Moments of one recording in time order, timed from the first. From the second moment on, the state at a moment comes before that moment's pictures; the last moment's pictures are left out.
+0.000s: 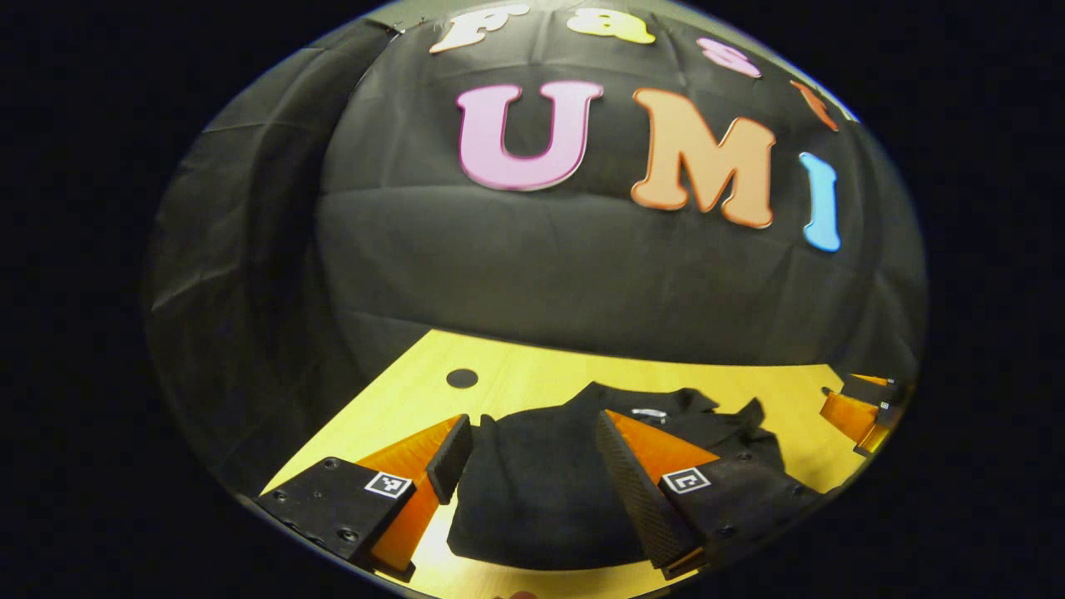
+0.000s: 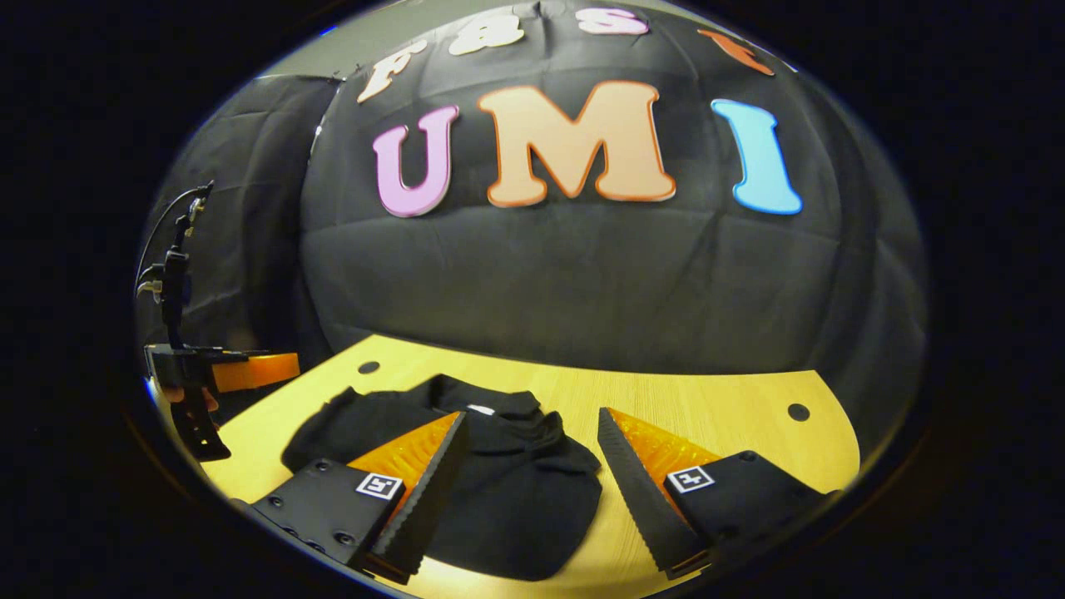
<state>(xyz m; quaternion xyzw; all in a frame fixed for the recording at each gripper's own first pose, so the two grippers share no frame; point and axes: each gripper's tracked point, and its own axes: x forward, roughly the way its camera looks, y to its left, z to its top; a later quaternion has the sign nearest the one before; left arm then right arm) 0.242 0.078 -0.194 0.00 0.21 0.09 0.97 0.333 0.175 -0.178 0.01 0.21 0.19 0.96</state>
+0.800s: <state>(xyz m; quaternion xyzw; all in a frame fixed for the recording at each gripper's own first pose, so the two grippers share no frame) 0.042 0.047 -0.139 0.07 0.15 0.02 0.99 0.080 0.195 -0.130 0.01 0.15 0.20 0.97</state>
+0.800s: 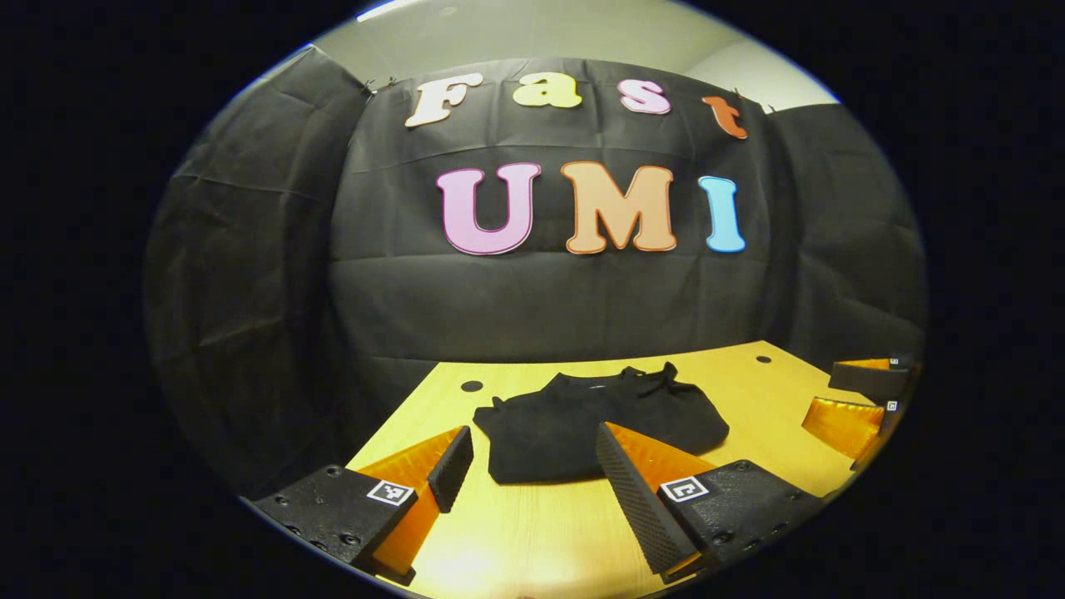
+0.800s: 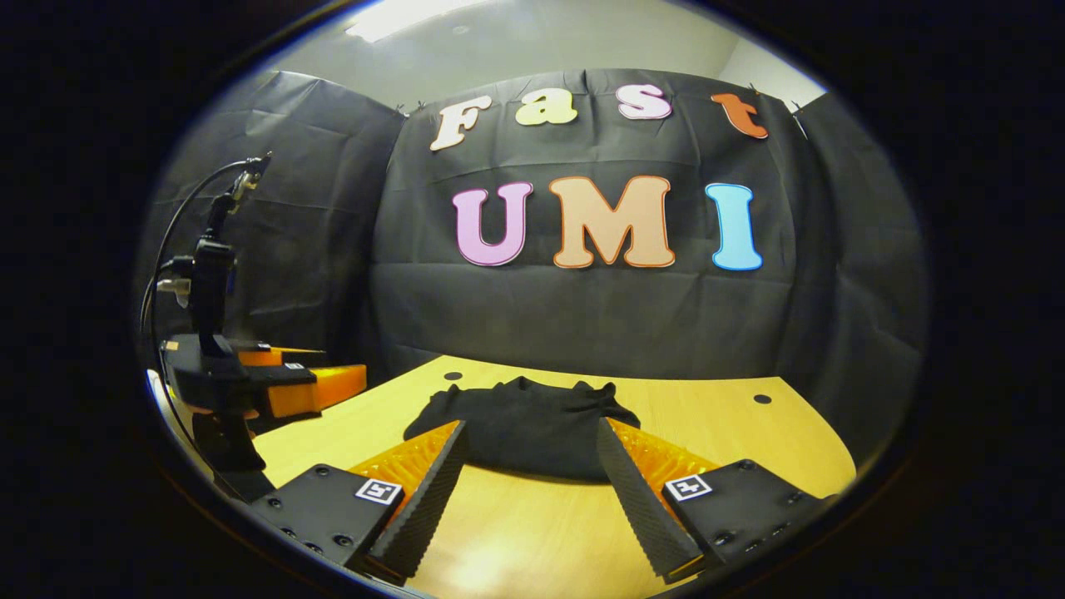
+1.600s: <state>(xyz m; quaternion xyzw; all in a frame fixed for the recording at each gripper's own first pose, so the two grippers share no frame) 0.045 -0.133 -0.116 0.09 0.11 0.03 0.99 0.094 0.013 -0.091 0.11 0.10 0.23 0.96</state>
